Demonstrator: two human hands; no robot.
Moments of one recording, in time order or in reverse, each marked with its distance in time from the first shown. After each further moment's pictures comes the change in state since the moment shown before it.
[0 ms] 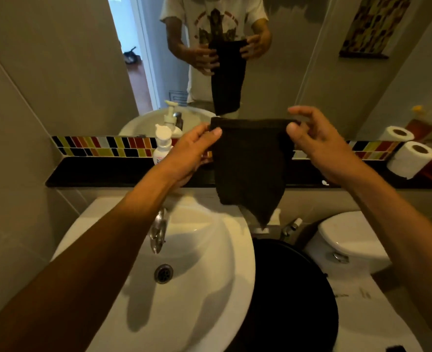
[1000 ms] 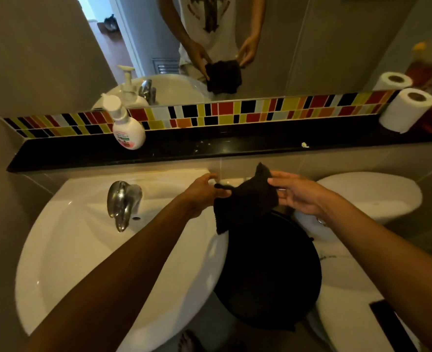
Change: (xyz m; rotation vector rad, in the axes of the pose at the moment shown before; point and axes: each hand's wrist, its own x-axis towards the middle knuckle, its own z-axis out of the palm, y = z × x) left_hand 0.017 -0.150 0.113 0.068 0.067 -0.629; right_hand -0.069 0.188 -0.045 0.675 -0.079 0.833
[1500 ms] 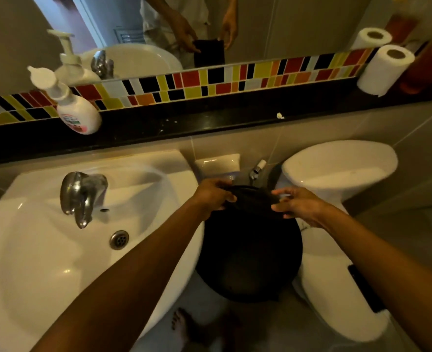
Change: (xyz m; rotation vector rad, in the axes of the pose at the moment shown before) left_hand 0.035 -0.042 0.087 0.134 -0.003 -0.088; right_hand -0.015 0.074 -0.086 -0.477 0.274 0.193
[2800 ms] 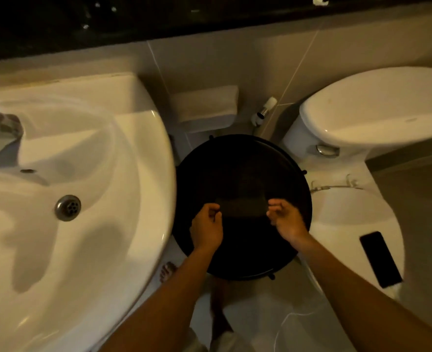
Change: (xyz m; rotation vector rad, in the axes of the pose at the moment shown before) left_hand 0.112 -0.249 0.091 0.170 0.389 -0.066; right_hand 0.153 0.219 0.057 0.016 0.289 -0.003
